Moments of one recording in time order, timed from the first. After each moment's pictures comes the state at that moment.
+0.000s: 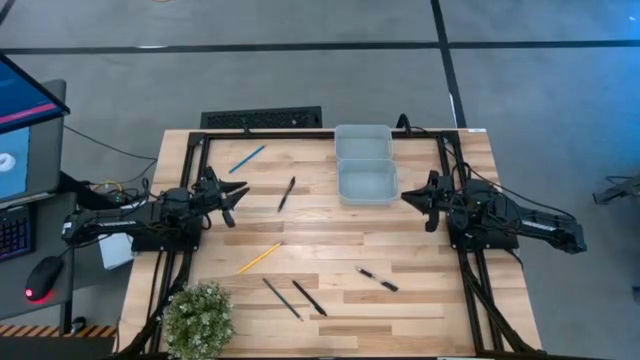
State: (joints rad) left arm 0.13 0.11 0.01 0.07 -0.35 0.02; right arm -0.23 0.02 0.08 -0.17 -0.05 0.26
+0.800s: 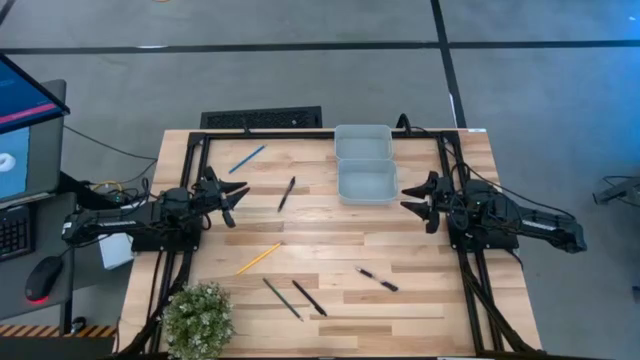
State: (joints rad) left arm 0.13 0.11 0.01 0.07 -0.35 0.01; right arm -0.22 0.02 0.08 -0.17 -0.07 0.25
